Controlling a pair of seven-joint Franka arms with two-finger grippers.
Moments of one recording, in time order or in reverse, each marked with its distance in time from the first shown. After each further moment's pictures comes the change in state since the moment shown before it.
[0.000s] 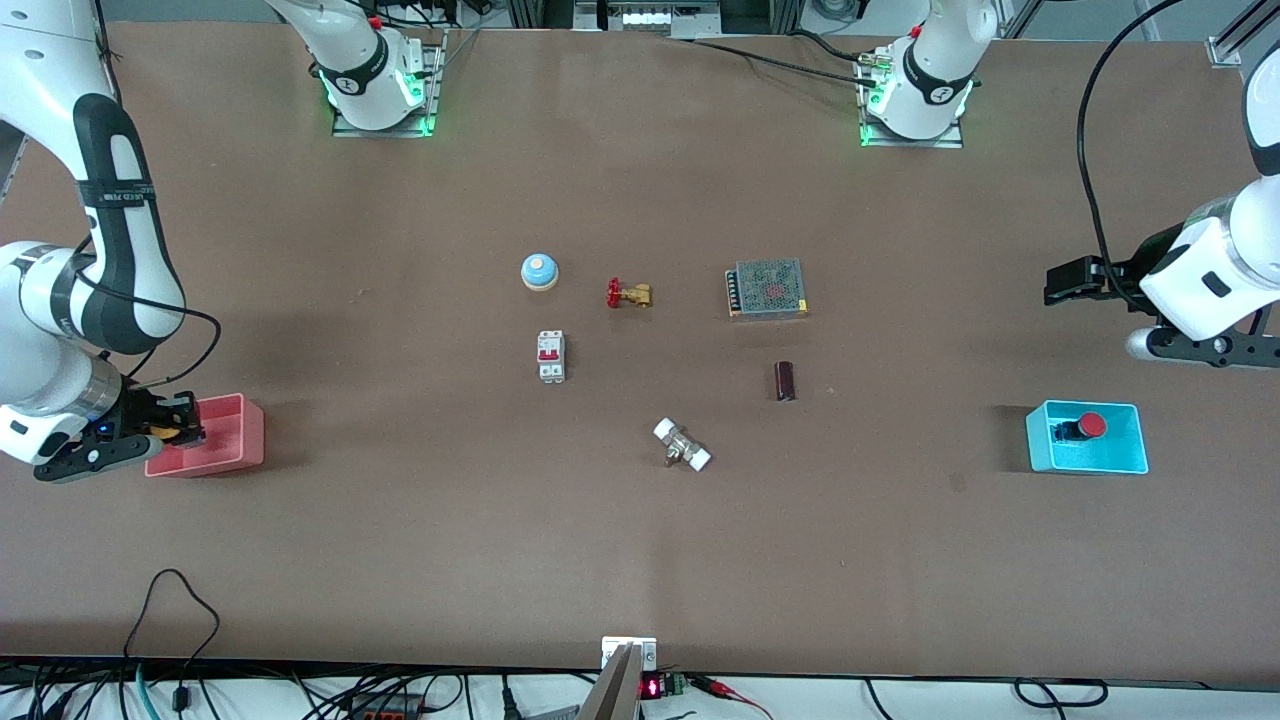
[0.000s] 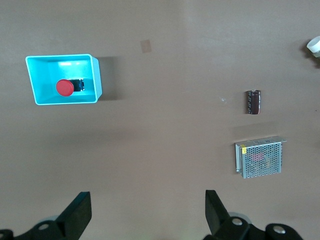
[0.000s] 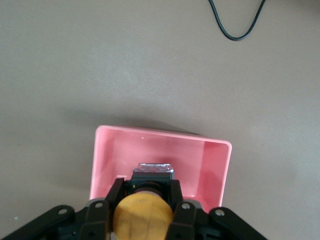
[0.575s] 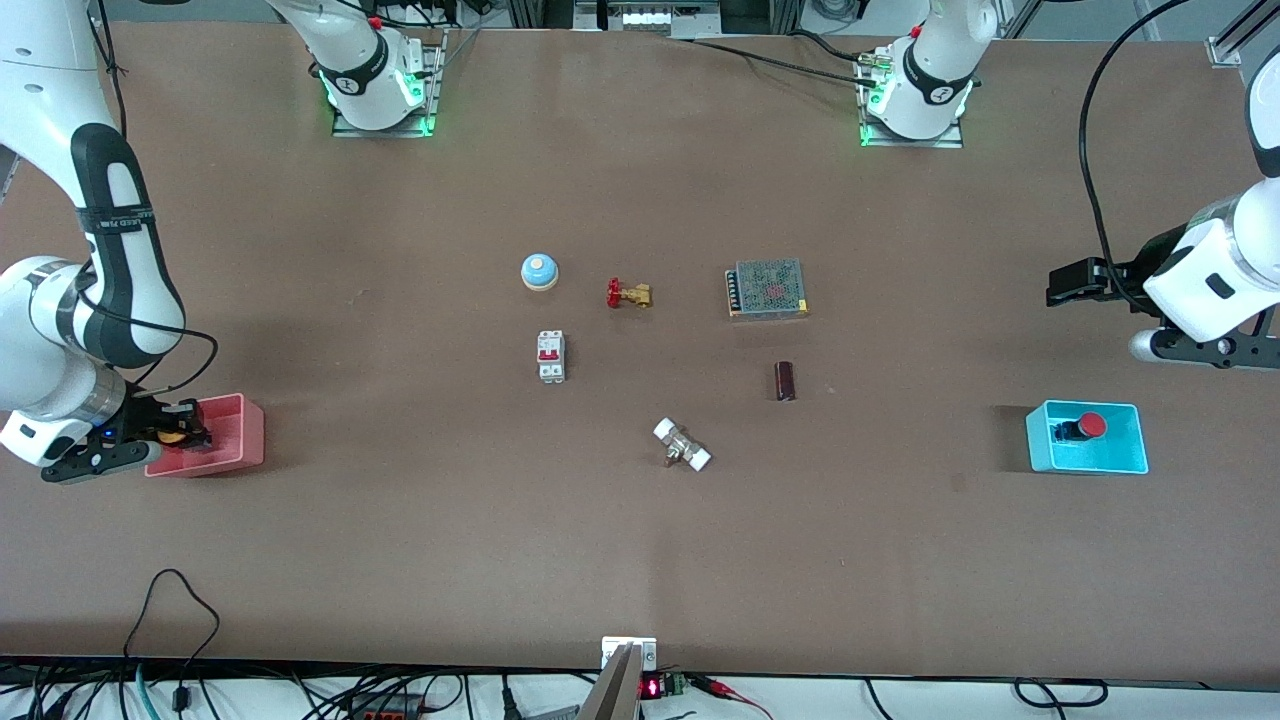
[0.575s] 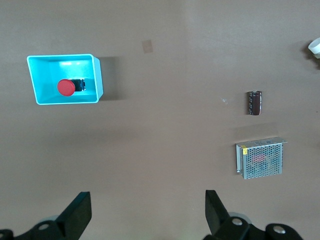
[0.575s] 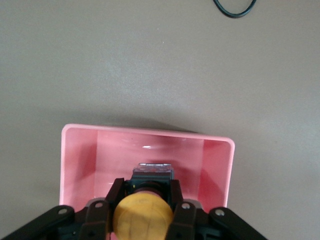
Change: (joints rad) left arm 0.002 0.000 0.000 0.000 0.000 0.000 -0.001; right arm -0.035 0.064 0.000 0.001 0.079 0.048 -0.042
